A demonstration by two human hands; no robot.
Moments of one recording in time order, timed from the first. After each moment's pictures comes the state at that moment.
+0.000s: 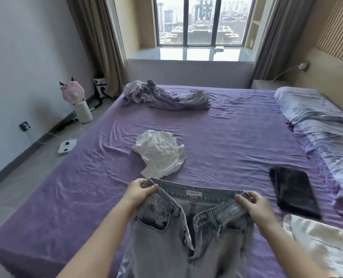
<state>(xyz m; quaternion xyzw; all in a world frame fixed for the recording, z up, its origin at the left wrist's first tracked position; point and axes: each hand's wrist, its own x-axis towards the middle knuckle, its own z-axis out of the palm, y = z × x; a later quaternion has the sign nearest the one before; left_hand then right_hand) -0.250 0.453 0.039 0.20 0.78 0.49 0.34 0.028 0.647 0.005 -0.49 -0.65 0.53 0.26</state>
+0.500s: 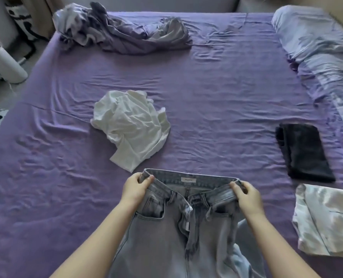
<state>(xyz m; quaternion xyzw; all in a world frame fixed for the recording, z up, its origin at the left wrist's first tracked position) -0.346 0.584 -0.151 0.21 0.82 0.38 0.37 -0.061 0.717 -0.158 -0.64 -0.59 0.44 0.21</state>
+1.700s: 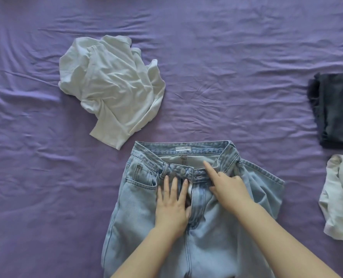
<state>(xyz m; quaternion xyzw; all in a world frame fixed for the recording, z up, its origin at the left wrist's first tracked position) -0.225 0.565 -0.276 0.55 0.79 -0.06 0.28 -0.105 0.707 -0.233 -0.41 -0.86 0.19 -0.24</state>
